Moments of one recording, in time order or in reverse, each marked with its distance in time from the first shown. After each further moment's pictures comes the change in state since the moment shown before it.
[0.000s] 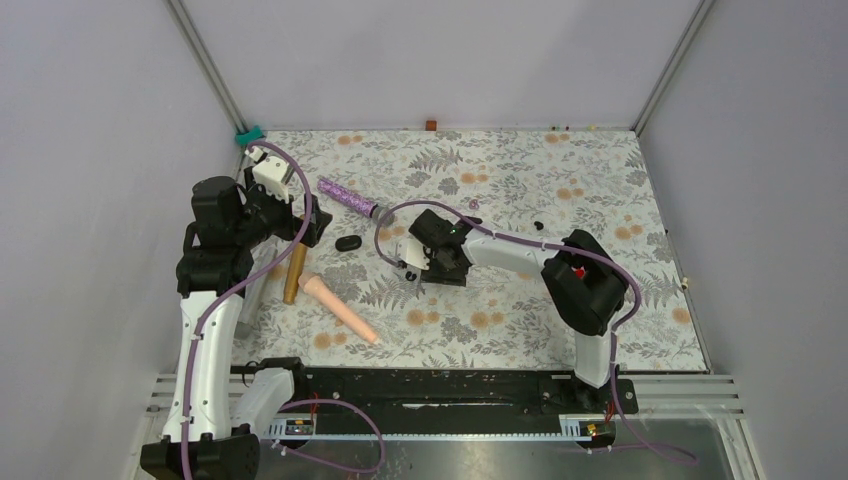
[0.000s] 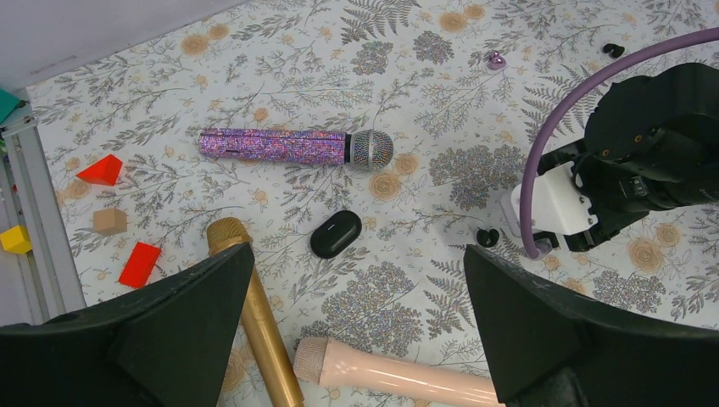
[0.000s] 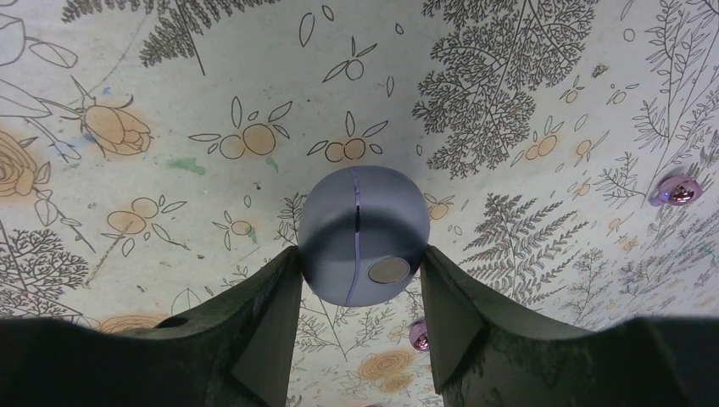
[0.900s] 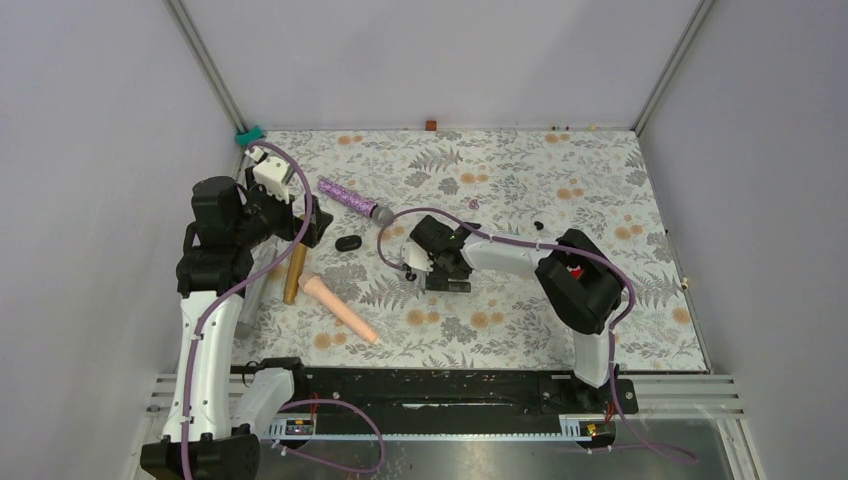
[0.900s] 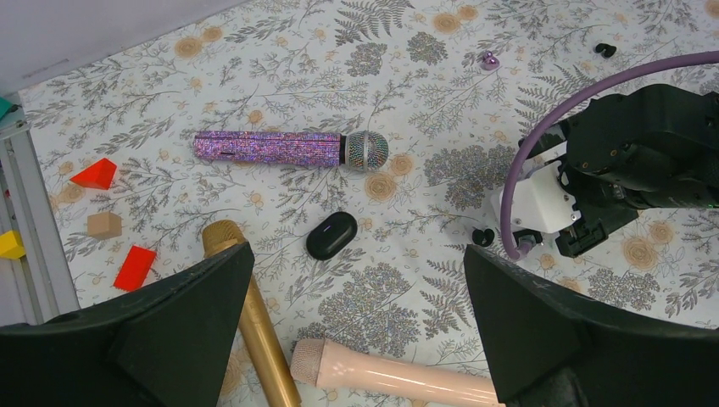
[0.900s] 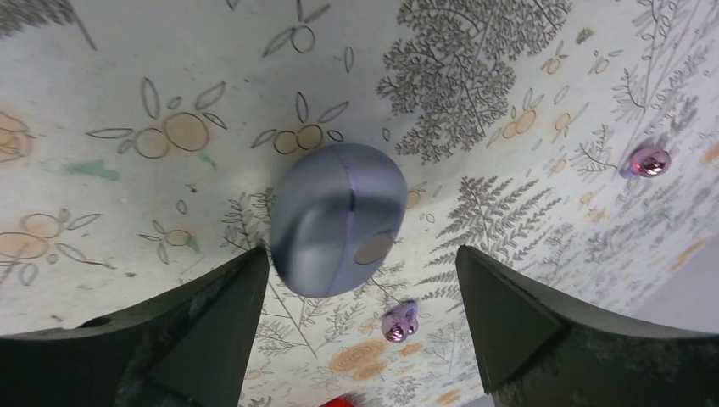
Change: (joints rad) left arm 0.000 0.000 0.000 0.000 0.013 0.000; right arm 0.002 0.027 -0.041 0.062 0.122 -0.034
